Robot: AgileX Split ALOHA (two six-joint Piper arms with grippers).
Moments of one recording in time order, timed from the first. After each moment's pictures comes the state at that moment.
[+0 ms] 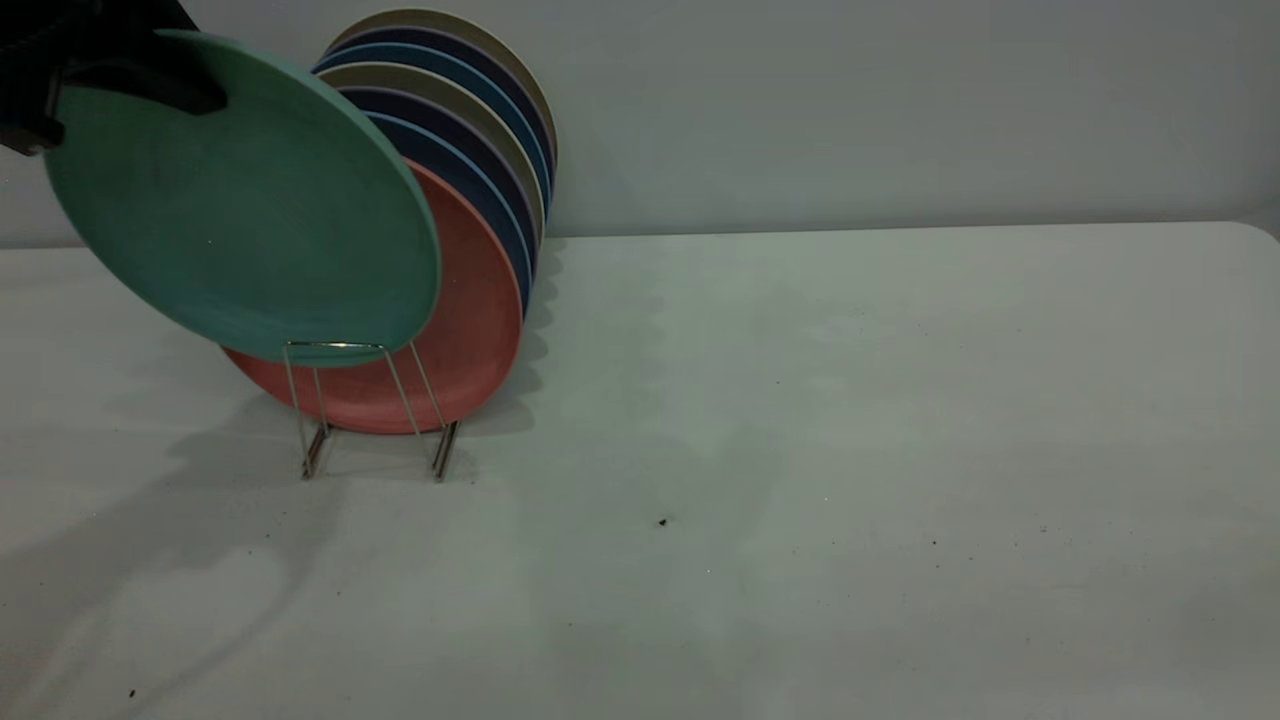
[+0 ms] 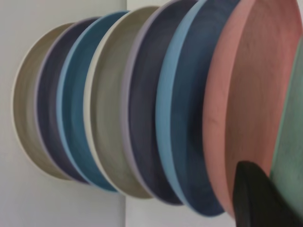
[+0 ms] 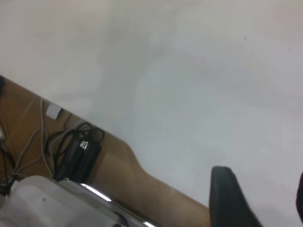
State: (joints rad) left arm -0.01 1.72 -1.16 -0.69 0.43 2.10; right arm -0.01 0.51 -0.47 0.51 1.03 -0.60
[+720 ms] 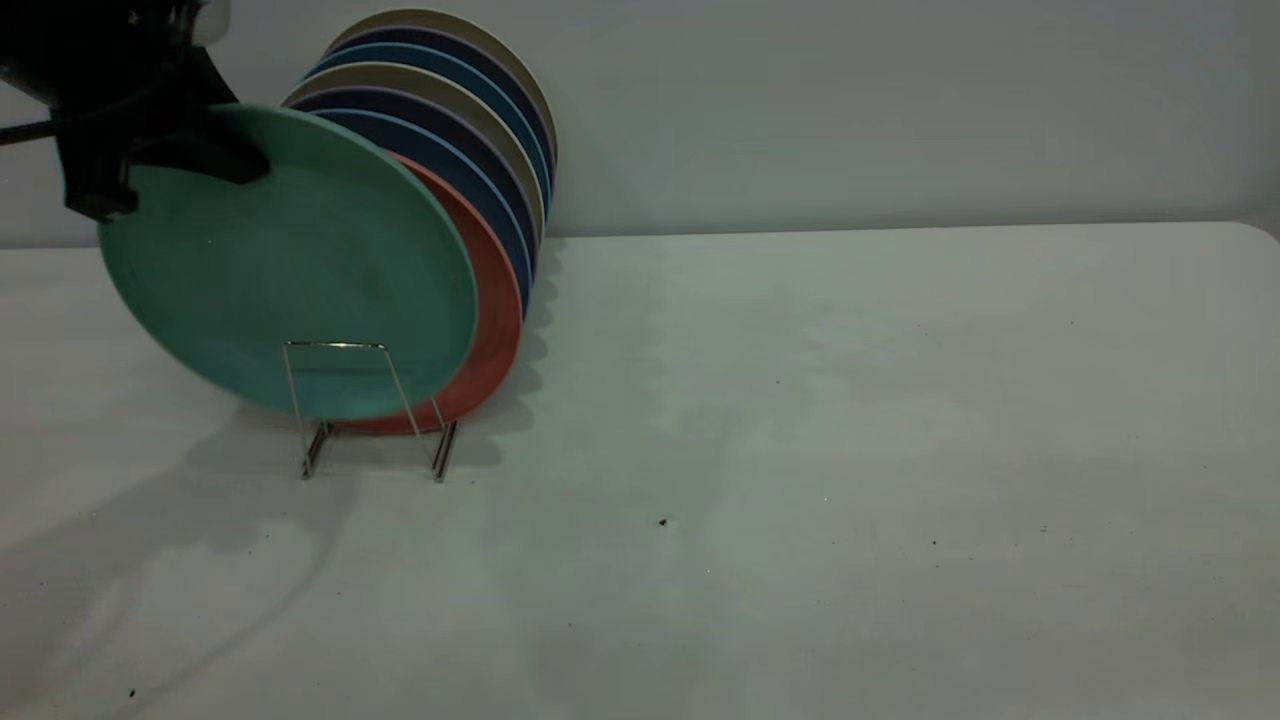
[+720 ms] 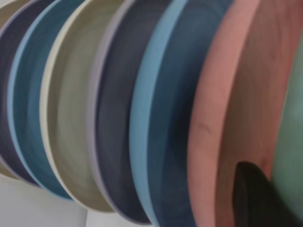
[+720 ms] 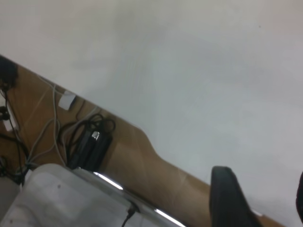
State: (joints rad) left arm -0.01 1.83 -1.16 -0.80 0.37 2.10; right arm -0.01 0.48 -0.51 0.50 1.13 -0.55
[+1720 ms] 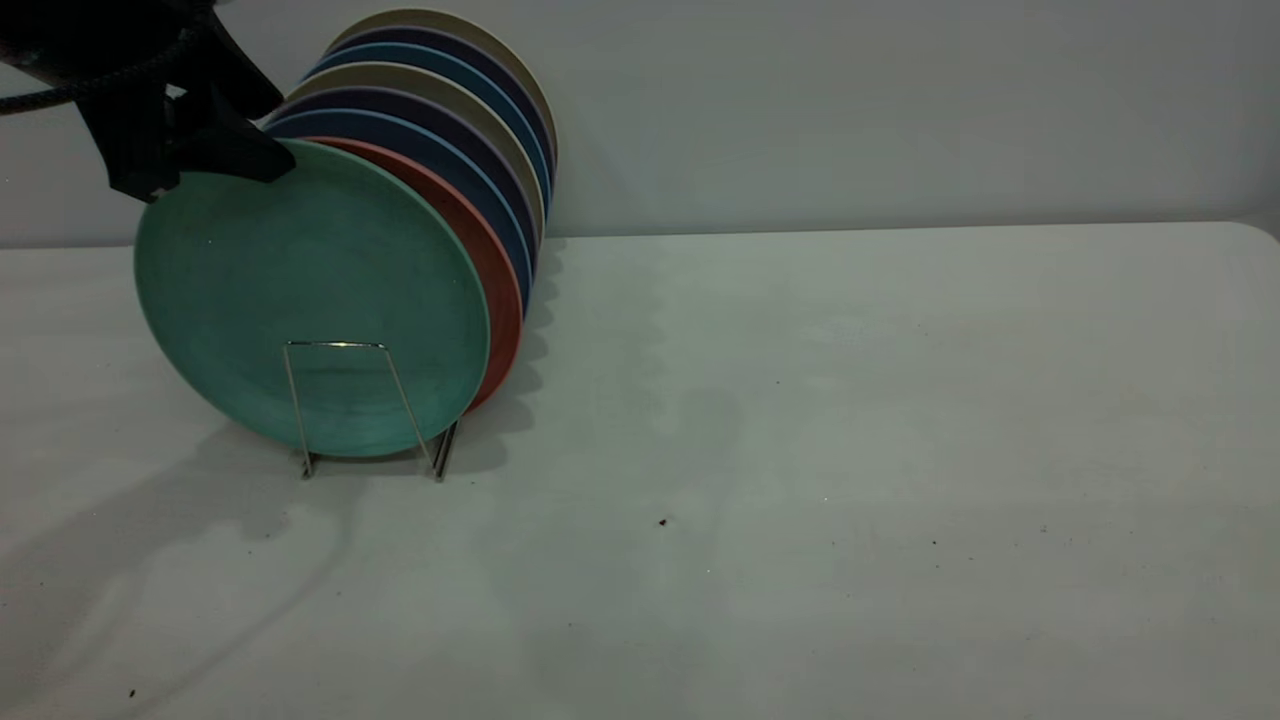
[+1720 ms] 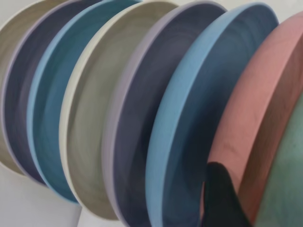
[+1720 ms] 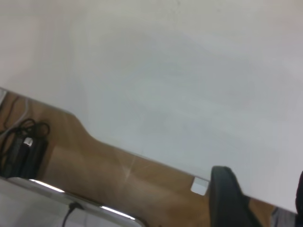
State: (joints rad) left arm -0.01 1.84 -1.16 -0.95 0.35 2.10; right arm -0.01 0.26 -0.51 0.25 1.23 -0.37
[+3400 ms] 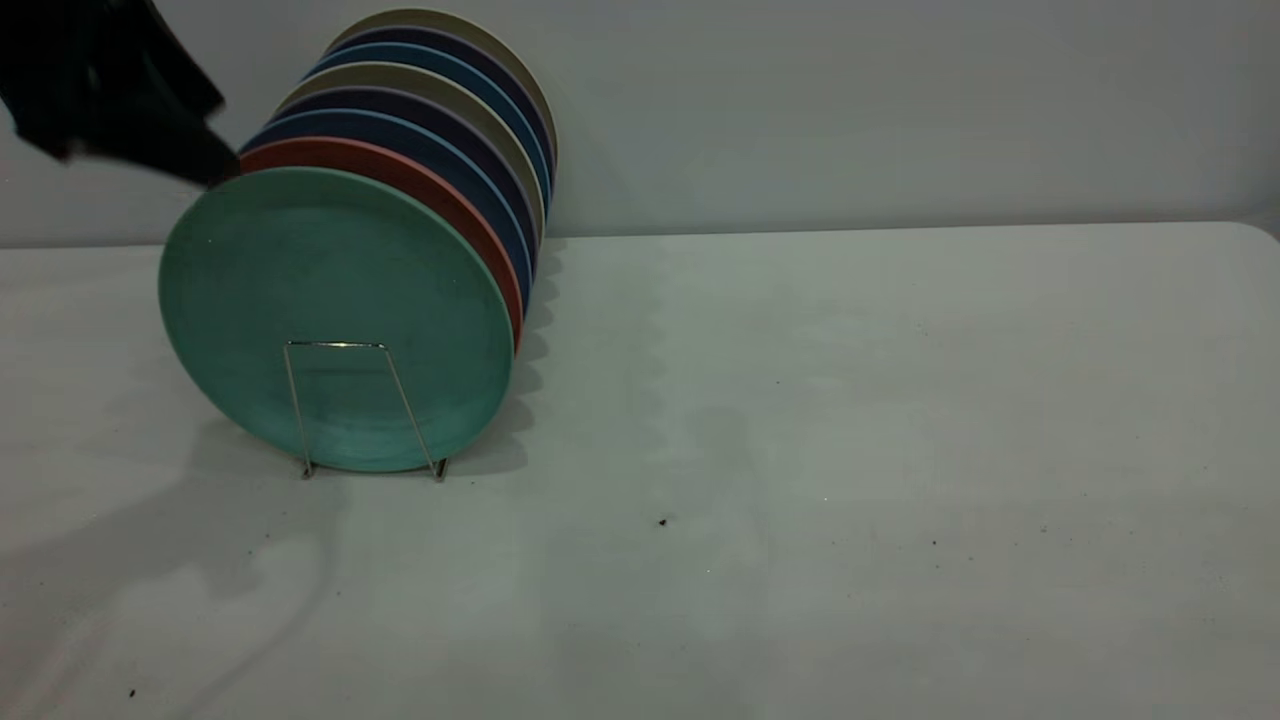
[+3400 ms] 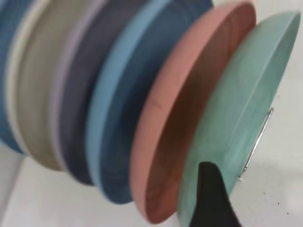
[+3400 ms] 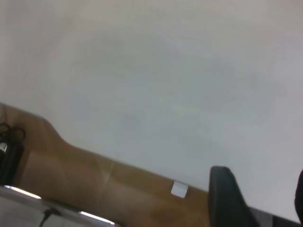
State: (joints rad) left arm -0.01 1.69 -1.16 -0.62 0.56 1.60; right arm -0.01 0.26 -0.51 0.19 1.21 -0.36
